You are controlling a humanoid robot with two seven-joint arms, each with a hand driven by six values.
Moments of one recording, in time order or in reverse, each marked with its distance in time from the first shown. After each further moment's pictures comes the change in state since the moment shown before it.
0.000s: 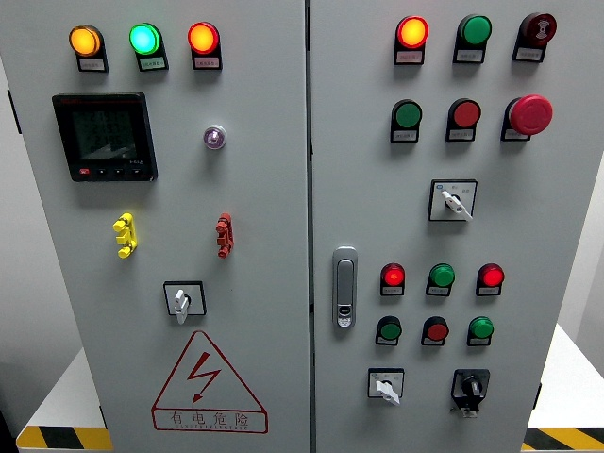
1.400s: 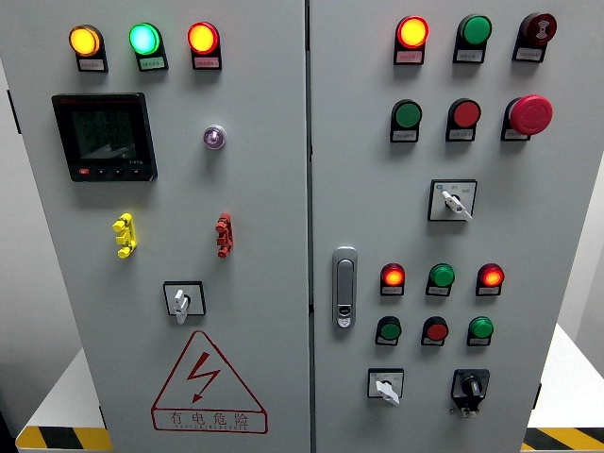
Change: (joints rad) left arm 0.022 -0.012 -0.958 -0.005 0.934 0.025 -0.018; right arm 0.000 0.000 0.001 0.000 0.000 0.000 0.000
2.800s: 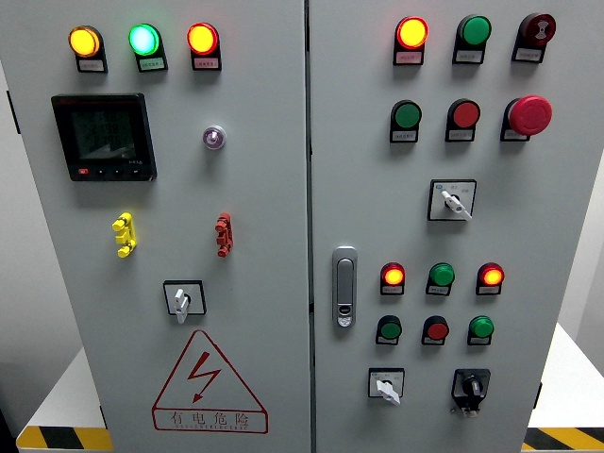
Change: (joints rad) left arm 0.200 0.004 -0.520 -1.164 0.419 0.017 -0.070; right arm 0.000 0.000 0.000 0.000 0.000 0.001 0.000
